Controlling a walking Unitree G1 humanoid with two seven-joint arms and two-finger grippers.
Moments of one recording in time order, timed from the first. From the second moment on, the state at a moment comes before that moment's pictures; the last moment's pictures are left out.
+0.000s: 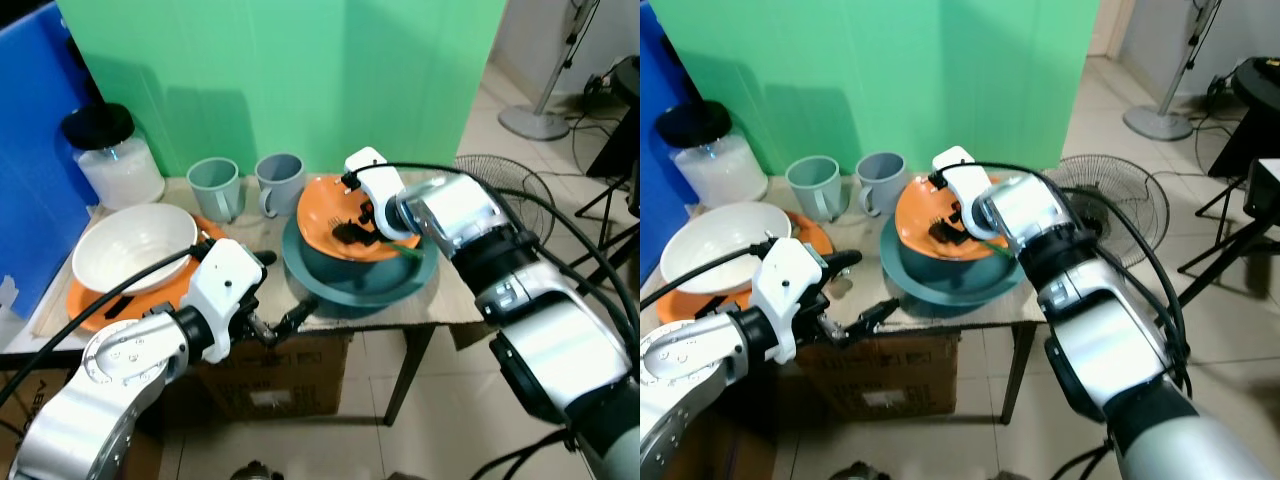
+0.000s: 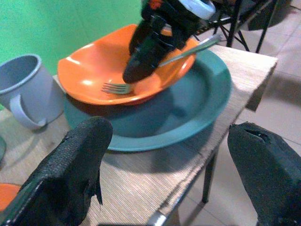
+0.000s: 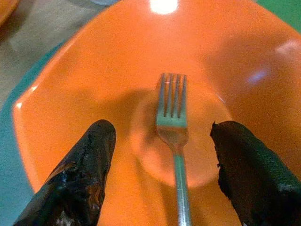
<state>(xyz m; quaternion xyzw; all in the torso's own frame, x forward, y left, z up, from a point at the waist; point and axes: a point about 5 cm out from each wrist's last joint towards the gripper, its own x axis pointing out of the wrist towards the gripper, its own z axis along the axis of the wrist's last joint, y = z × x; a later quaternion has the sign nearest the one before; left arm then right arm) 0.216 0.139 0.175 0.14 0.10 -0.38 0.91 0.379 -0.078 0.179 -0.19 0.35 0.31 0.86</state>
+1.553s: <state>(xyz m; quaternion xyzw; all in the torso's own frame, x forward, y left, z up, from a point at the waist) 0.216 0.142 0.167 0.14 0.12 -0.40 0.90 0.388 -0.090 0.158 -0.21 0.38 0.30 0.85</state>
